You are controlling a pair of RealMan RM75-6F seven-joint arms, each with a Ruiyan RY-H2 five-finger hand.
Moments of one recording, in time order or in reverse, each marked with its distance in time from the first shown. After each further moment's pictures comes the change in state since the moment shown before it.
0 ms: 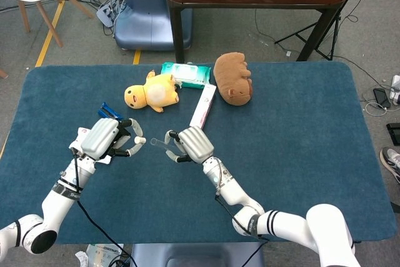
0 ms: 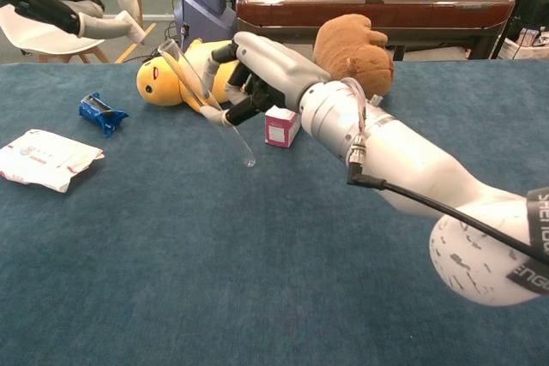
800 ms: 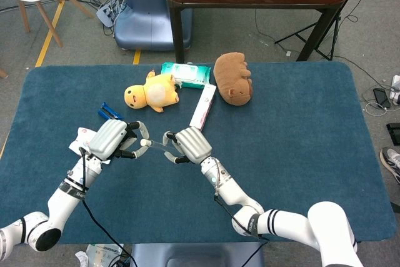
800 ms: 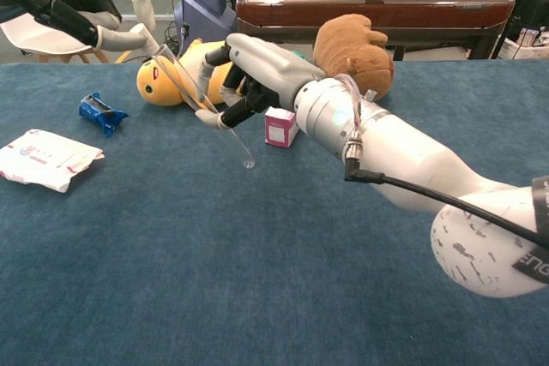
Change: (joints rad) left arm -0.030 -0.019 0.008 0.011 -0.003 -0.027 0.031; right arm 0.014 0.022 -0.003 -0.045 0.036 -0.026 -0.053
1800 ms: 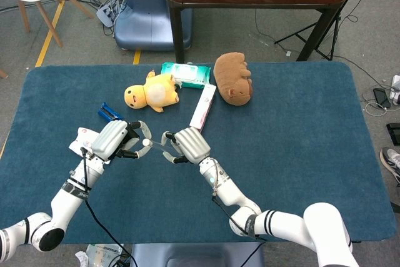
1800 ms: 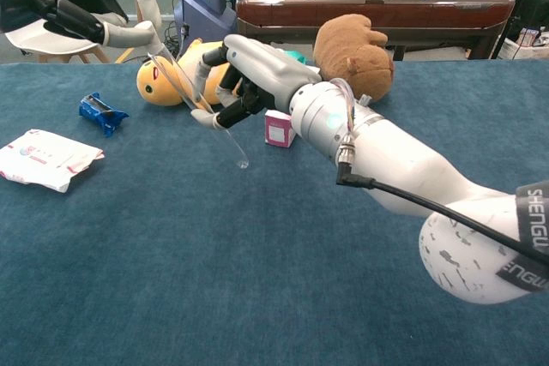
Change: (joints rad) left arm 0.001 -0.023 -0.010 -0.005 -0.030 -0.006 -0.084; right arm 0.010 -0.030 0.001 0.034 0.000 0.016 0.031
